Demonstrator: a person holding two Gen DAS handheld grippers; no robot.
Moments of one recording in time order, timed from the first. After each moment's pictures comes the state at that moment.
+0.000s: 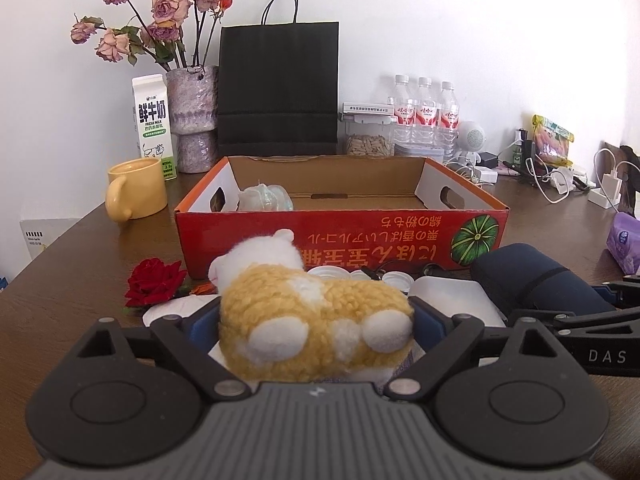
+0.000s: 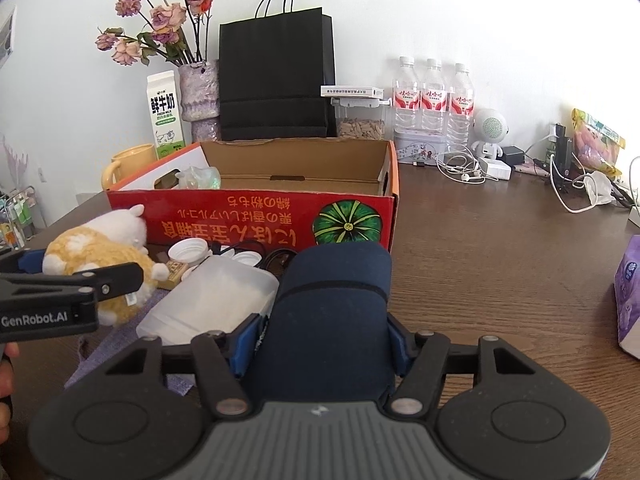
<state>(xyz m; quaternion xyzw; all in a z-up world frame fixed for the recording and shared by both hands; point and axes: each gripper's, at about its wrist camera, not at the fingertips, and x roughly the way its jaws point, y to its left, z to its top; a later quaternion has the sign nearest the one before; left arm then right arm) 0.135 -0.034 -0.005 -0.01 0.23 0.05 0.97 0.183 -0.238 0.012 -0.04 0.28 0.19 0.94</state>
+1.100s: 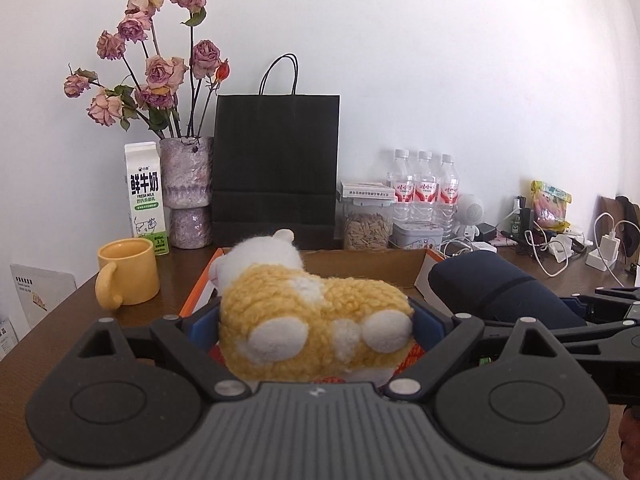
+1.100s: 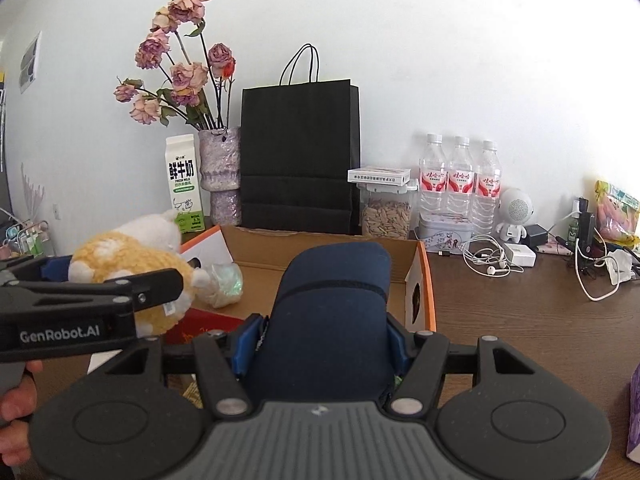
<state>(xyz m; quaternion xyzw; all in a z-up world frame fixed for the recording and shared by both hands) 0.177 -0.021 0.051 -0.02 0.15 0.04 0.99 0.226 -0.199 0.071 -0.04 0.20 0.22 0.96</state>
